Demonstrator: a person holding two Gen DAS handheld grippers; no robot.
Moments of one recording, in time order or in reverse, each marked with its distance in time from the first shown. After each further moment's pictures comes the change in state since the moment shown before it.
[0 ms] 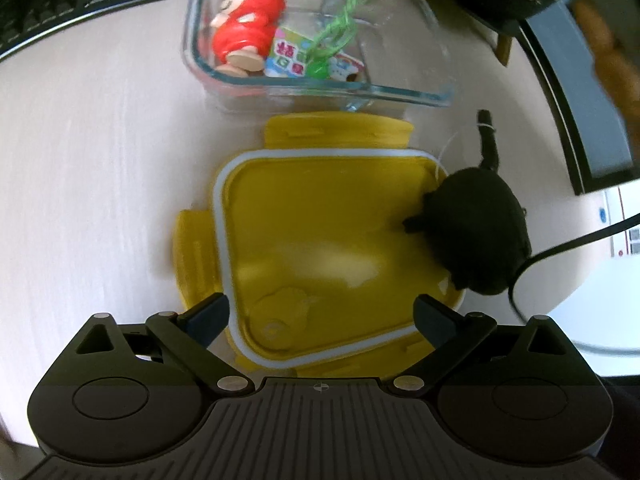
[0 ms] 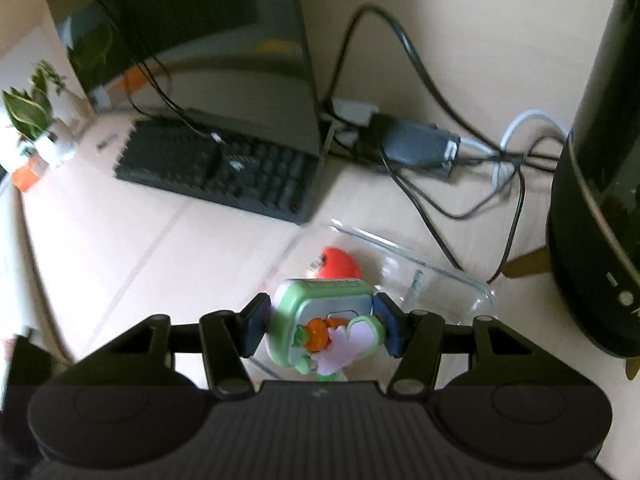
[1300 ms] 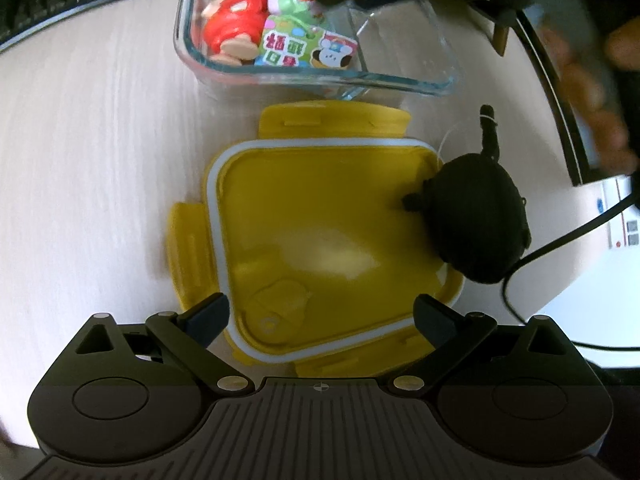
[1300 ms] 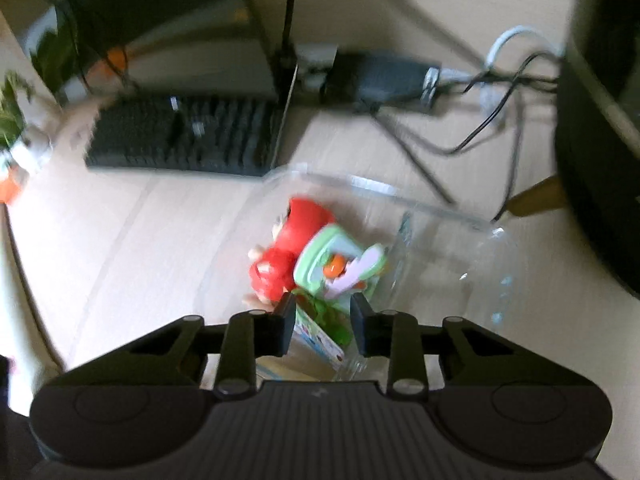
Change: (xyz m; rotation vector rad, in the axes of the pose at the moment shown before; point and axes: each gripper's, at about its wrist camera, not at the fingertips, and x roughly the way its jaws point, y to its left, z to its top) left arm 0.011 -0.004 0.001 0.041 0.021 -0.003; right arm 0.014 -0.024 -0.019 0.130 0.057 0.020
